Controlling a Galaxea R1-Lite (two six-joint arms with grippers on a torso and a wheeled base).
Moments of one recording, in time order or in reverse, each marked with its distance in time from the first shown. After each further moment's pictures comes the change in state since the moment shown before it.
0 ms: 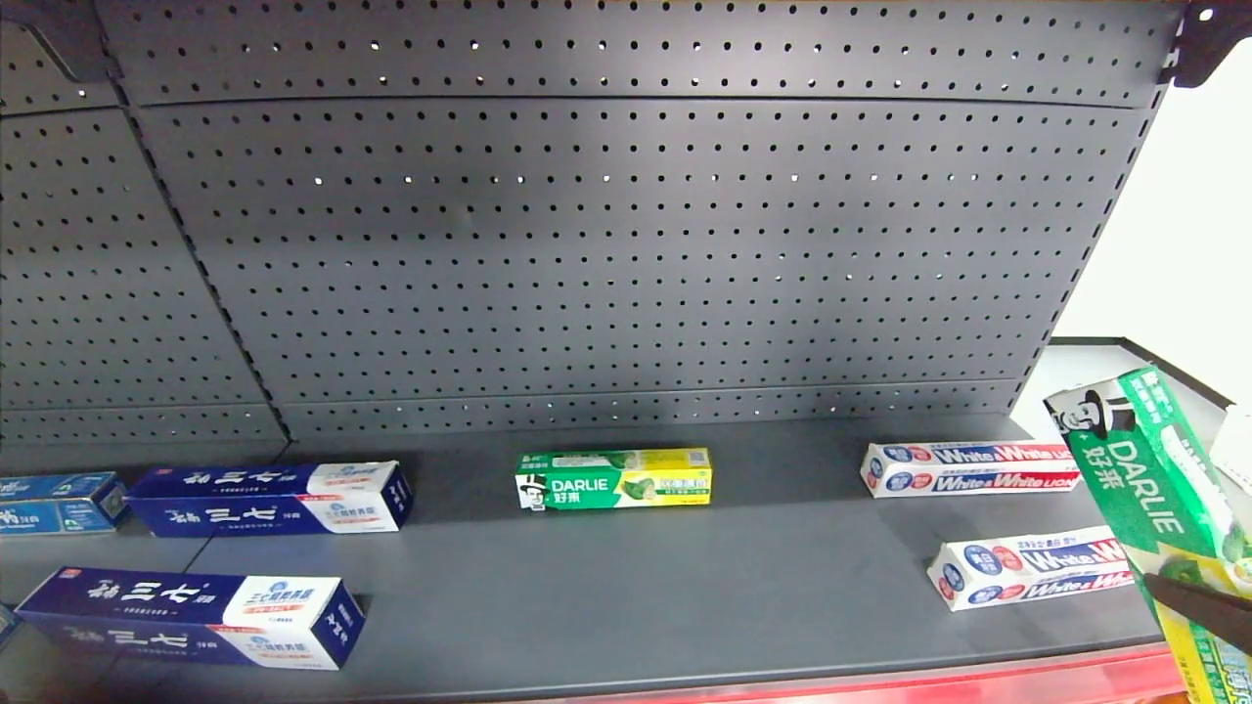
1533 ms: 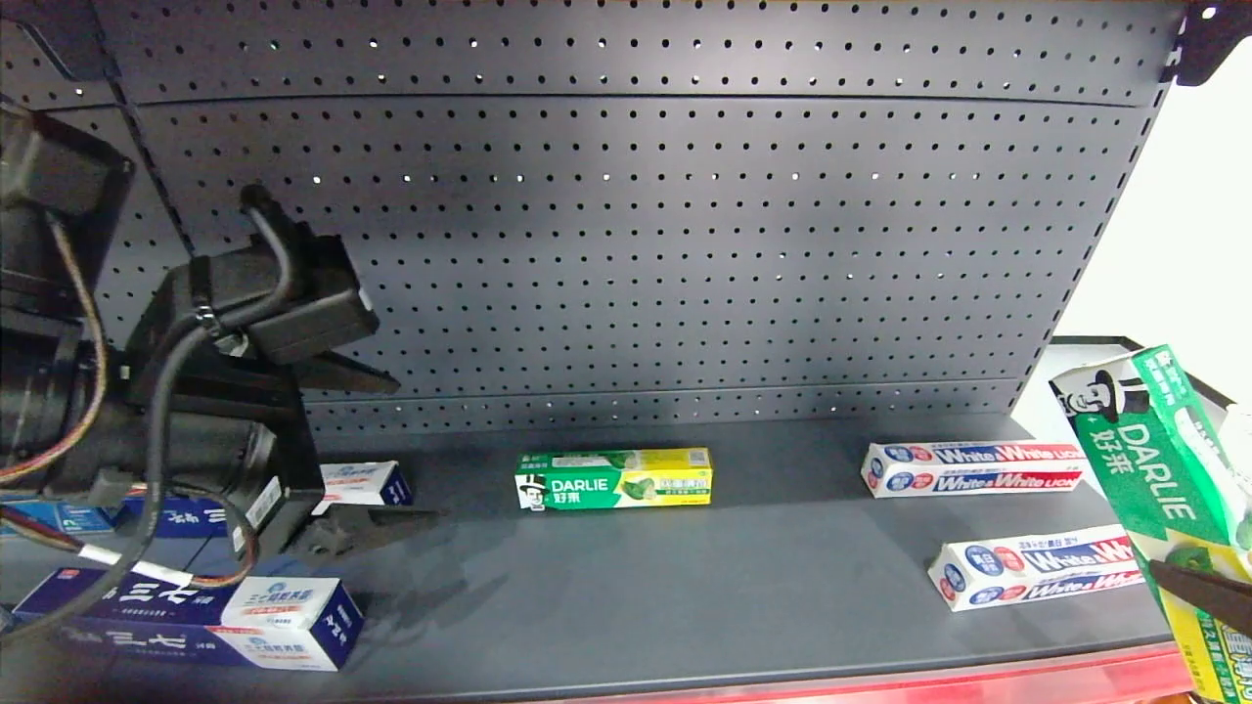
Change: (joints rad) left arm -0.264 0.920 -0.562 0.193 -0.131 0.483; right arm -0.009 -0.013 -0.023 0.004 0.052 -0.023
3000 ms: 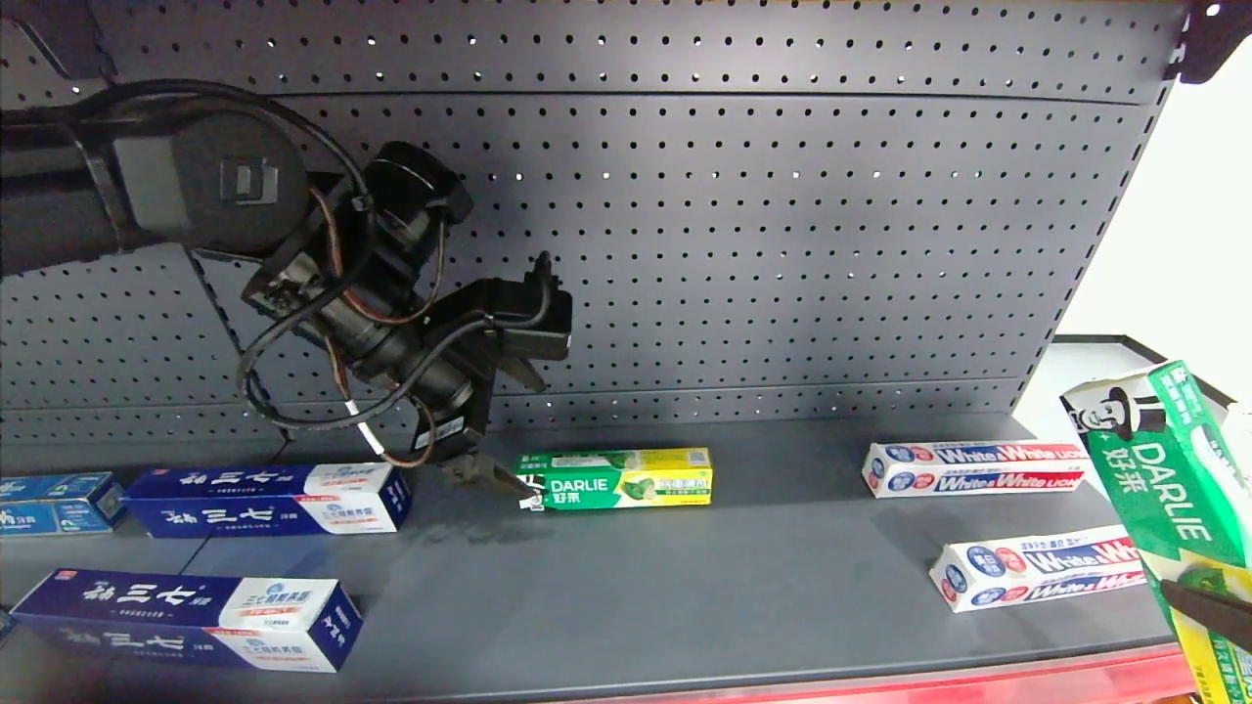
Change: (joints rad) left arm -0.007 0.587 -0.724 0.526 -0.111 0.462; right arm -0.001 -0.039 0.031 0.004 0.021 -0.005
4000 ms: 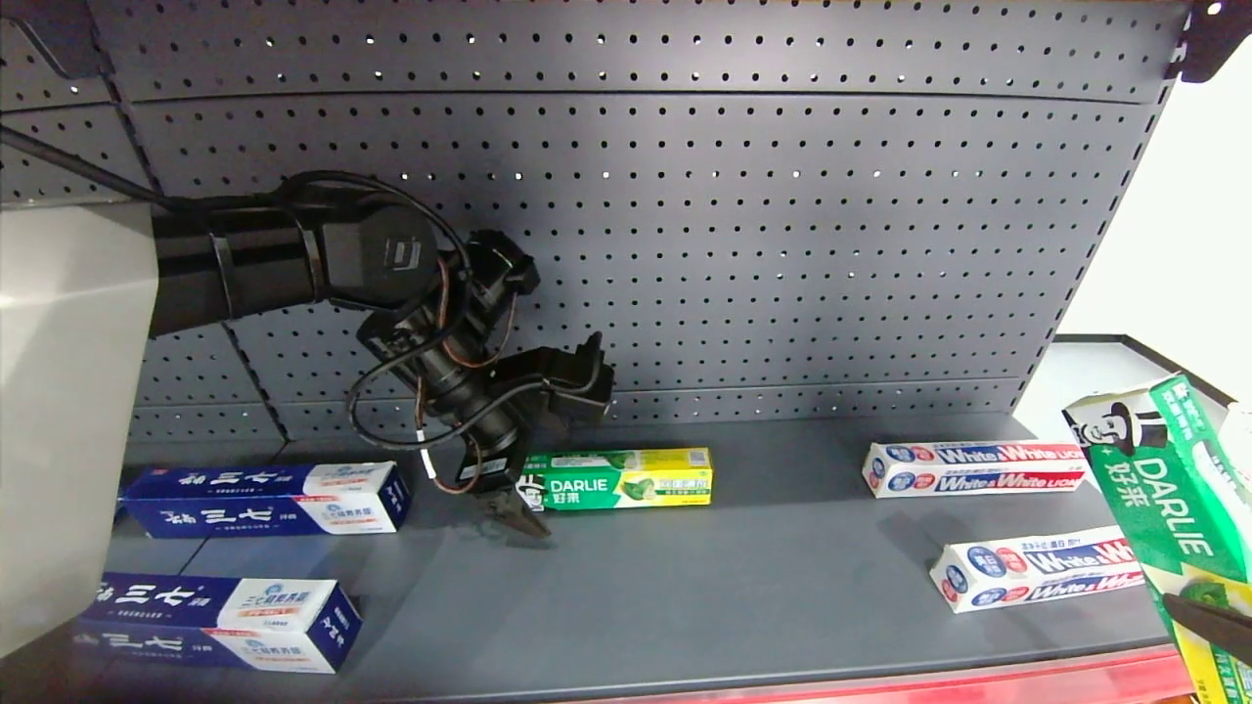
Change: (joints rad) left arm -0.019 0.190 -0.093 0.073 0.034 0.099; right arm -0.006 -0.016 0.028 -0.003 0.003 0.000
